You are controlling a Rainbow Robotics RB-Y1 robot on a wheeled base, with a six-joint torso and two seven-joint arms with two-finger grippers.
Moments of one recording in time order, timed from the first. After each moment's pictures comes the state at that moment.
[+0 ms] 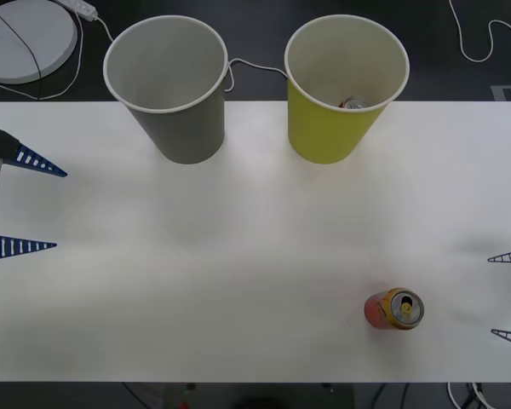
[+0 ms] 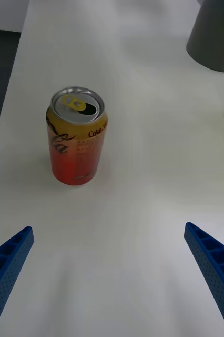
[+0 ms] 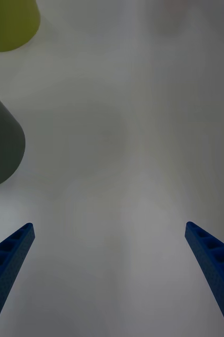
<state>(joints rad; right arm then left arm) 0.12 -0.87 -0.35 -1.23 1.27 -1.57 0.75 -0.20 0.99 0.26 -1.71 -1.56 -1.57 0.04</state>
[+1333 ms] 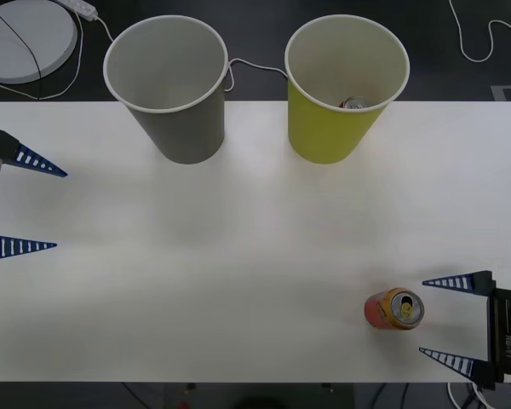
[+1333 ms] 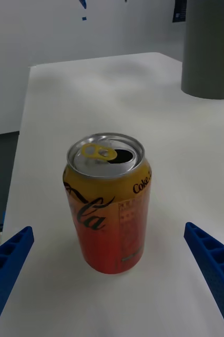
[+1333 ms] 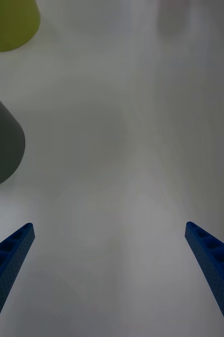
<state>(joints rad) -0.04 -0.77 0.07 -0.83 0.95 -1.57 0.88 -0.20 0.99 0.26 -1.71 -1.56 -1.57 0.04</state>
